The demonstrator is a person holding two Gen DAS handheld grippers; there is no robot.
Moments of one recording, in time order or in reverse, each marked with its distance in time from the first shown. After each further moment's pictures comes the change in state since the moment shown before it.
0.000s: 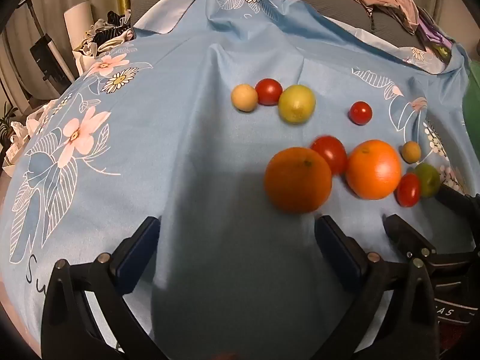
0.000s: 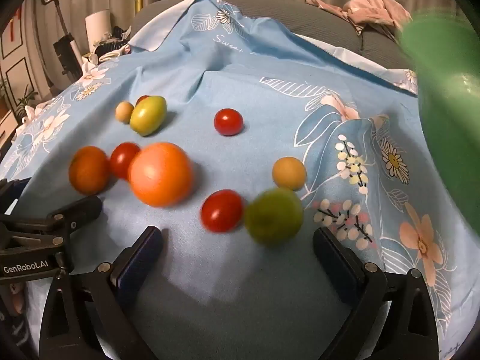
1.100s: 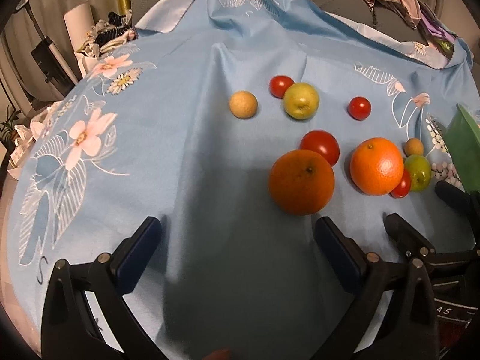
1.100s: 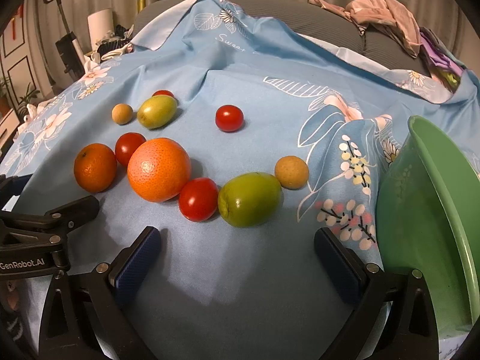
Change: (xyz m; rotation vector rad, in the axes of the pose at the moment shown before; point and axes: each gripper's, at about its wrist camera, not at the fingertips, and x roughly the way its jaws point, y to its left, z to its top) left arm -0.005 0.001 0.000 0.017 0.009 0.033; right arm 0.000 -0.002 0.003 -0.003 0.006 0.009
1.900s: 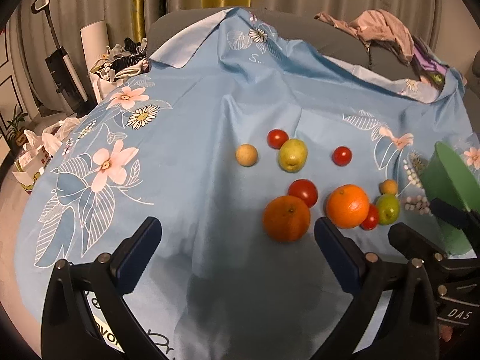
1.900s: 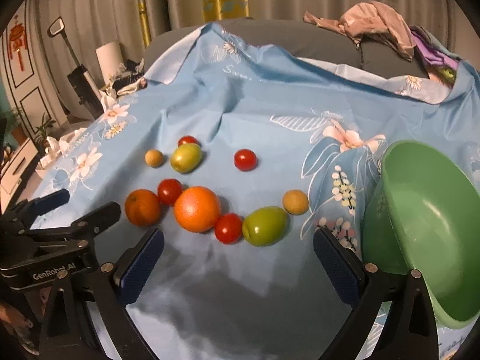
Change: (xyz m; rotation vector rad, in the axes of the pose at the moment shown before) left arm -0.046 0.008 0.012 -0.064 -0.152 -0.028; right arm -0.048 -0.002 0.020 0.079 -0.092 0.112
